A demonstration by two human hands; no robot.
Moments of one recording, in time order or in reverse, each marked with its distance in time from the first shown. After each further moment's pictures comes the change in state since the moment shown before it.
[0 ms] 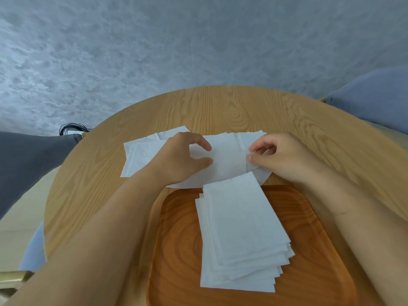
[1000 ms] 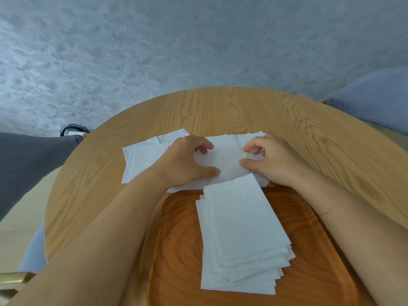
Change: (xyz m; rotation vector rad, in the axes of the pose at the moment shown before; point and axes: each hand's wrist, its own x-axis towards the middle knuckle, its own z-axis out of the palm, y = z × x) left_hand 0.004 -0.002 0.007 0.071 -0.043 0.002; right_hand 0.007 -0.002 0.016 -0.195 0.001 -0.067
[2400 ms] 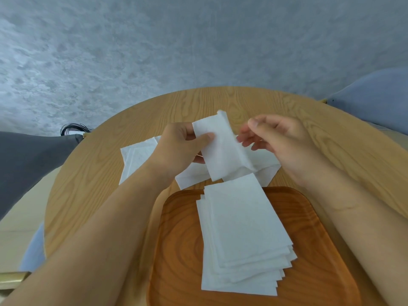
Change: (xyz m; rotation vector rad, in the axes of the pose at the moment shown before) left_hand -0.009 0.021 -0.015 -0.748 0.141 -0.129; right_hand -0.007 -0.026 -0.022 0.782 0.064 -0.106
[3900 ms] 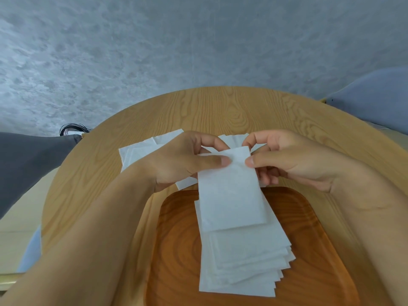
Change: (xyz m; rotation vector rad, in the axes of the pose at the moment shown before) left_hand -0.012 0.014 -0.007 0.030 -0.511 -0.078; right_hand -0.015 -0.024 -0.017 -0.027 -0.476 0.312
